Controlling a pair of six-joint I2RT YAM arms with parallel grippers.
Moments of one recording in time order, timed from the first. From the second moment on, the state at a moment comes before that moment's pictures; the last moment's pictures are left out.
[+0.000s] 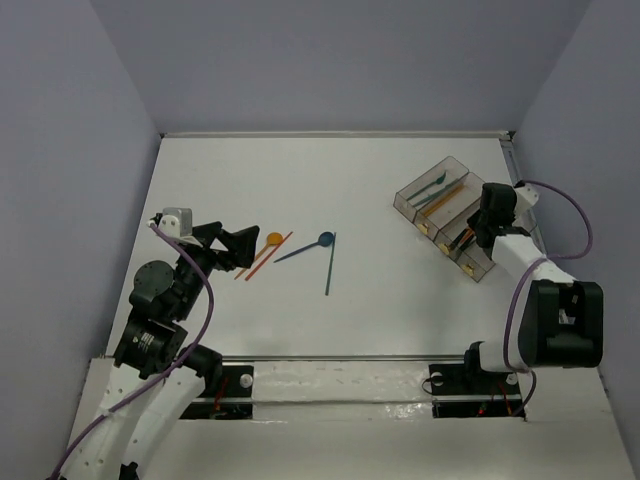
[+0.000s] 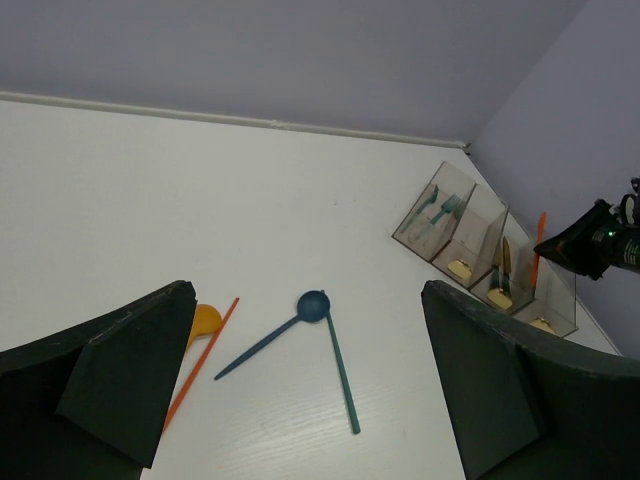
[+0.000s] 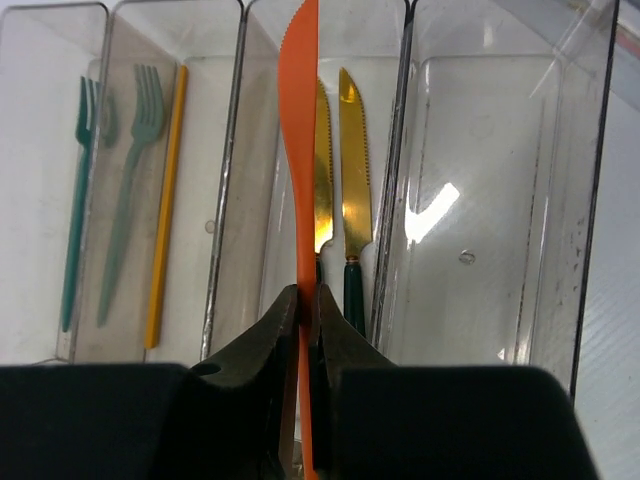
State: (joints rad) left arm -0.40 0.42 0.69 -0.24 -0.04 -0.38; right arm -0.06 1.37 0.80 -0.07 0.43 0.64
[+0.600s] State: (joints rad) left arm -0.40 0.42 0.69 -0.24 -0.02 -0.38; right arm 0.15 1.29 0.79 0.02 0.32 0.61
